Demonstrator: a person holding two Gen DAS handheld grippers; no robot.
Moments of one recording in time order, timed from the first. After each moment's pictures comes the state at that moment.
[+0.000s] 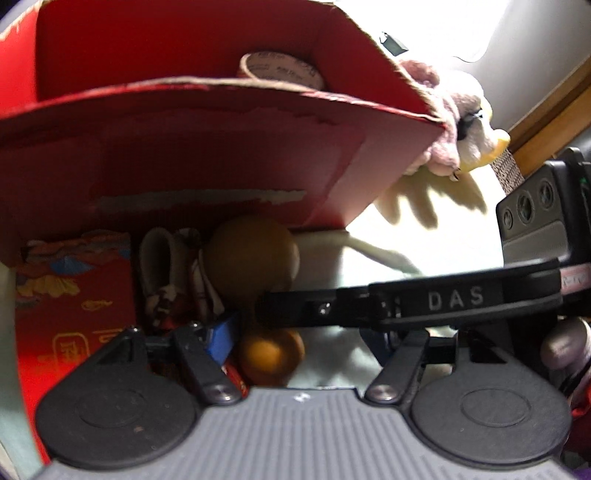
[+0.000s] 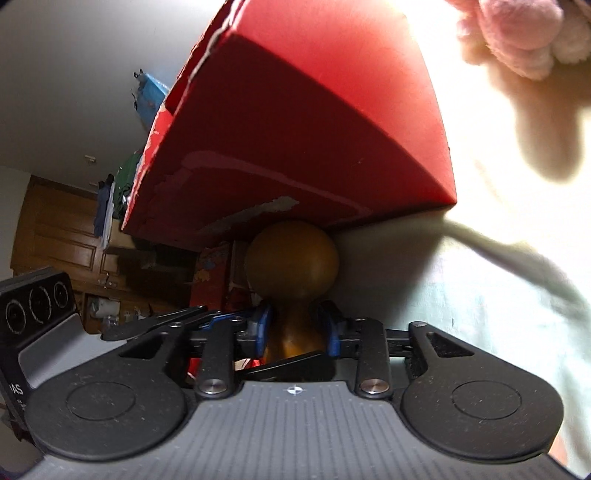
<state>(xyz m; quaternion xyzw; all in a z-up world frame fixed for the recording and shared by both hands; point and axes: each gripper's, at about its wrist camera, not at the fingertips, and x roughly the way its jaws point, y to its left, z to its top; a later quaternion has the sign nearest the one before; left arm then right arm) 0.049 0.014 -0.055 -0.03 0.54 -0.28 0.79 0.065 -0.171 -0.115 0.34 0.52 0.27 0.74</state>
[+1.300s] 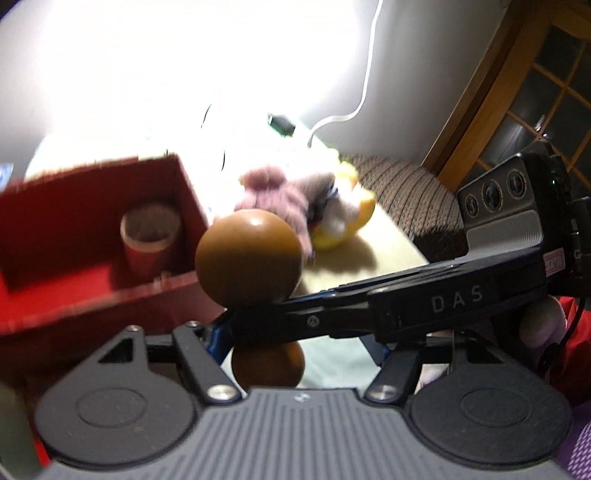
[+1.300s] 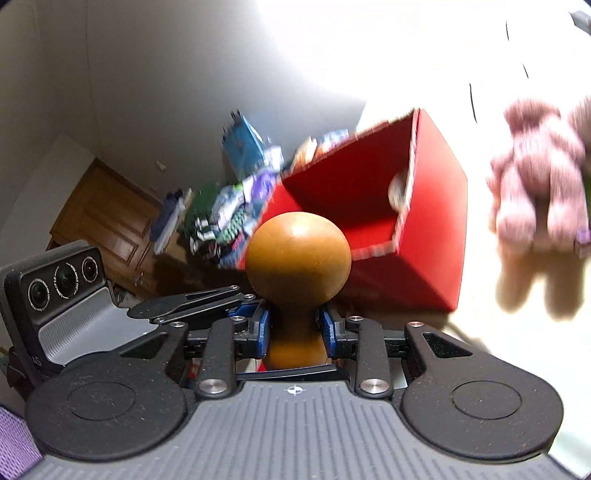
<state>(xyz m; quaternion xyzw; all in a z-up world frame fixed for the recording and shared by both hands) 0.004 -0.051 0.070 0.01 0.40 -0.39 0.83 0.001 -0.205 0.012 0.29 0.38 0.34 0.81</state>
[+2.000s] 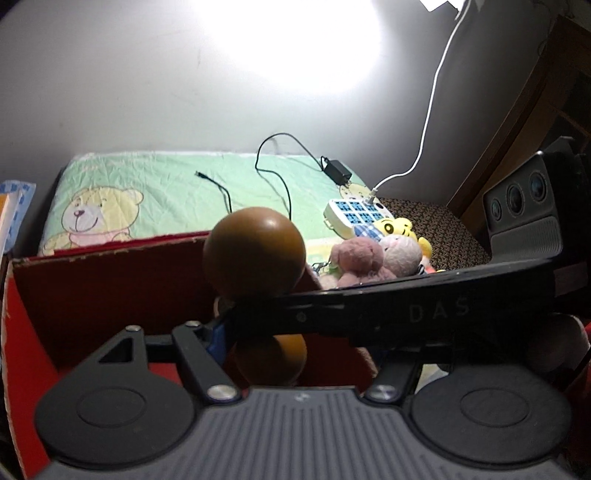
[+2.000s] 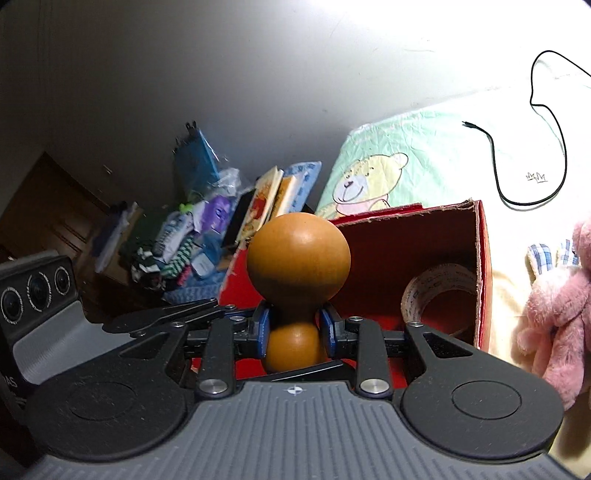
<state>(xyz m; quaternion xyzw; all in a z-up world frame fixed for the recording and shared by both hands) 0.142 0.019 0.068 -0.04 0.40 -0.37 0.84 0.126 -0.119 0.040 0.22 0.41 0.26 0.84</state>
